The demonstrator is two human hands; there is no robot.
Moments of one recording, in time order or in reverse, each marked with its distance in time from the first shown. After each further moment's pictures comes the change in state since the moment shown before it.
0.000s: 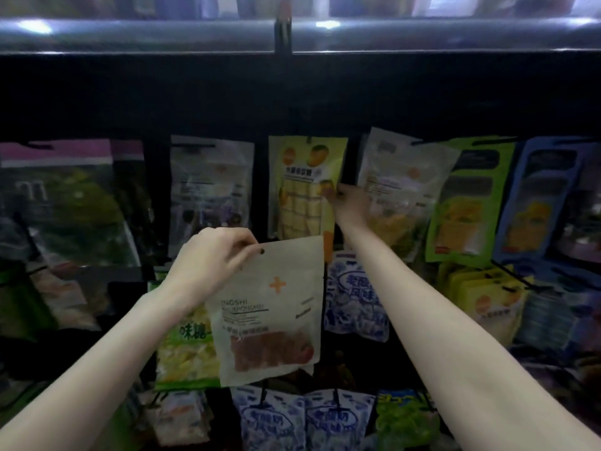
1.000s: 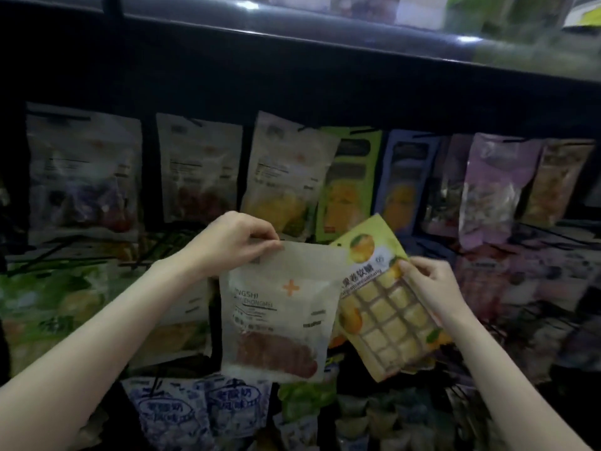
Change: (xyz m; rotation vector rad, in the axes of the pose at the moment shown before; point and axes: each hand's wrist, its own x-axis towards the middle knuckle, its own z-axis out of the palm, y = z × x) left_hand 0.039 0.148 0.094 -0.226 -0.260 0.306; right_hand -0.115 0.154 -0.298 -0.003 -0.031 0.108
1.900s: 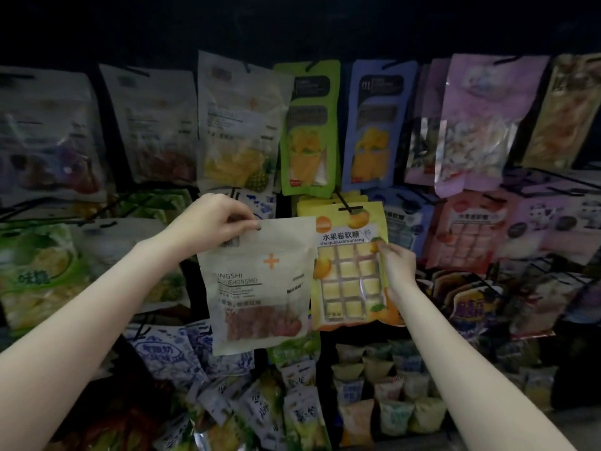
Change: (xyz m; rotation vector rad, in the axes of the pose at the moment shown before) left_hand 0.023 0.052 0.068 0.178 -0.080 -0.166; right_hand 0.016 0.104 -0.003 0.308 0.233 0.488
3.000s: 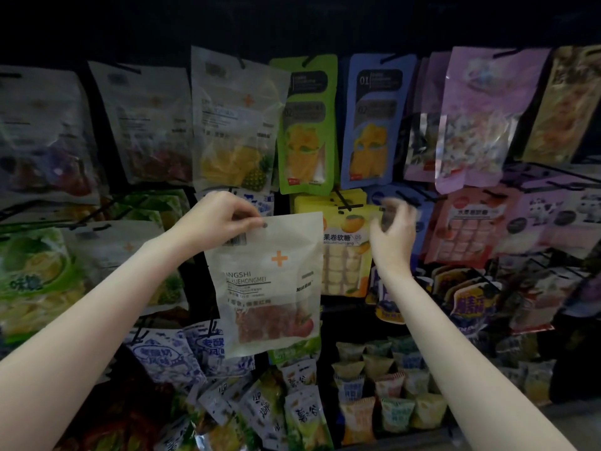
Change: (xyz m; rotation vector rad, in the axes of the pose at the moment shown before) left_hand 0.011 0.001 0.005 -0.081 0.004 0.006; right_hand -0.027 -0.052 0.019 -0.271 0.129 -0.515
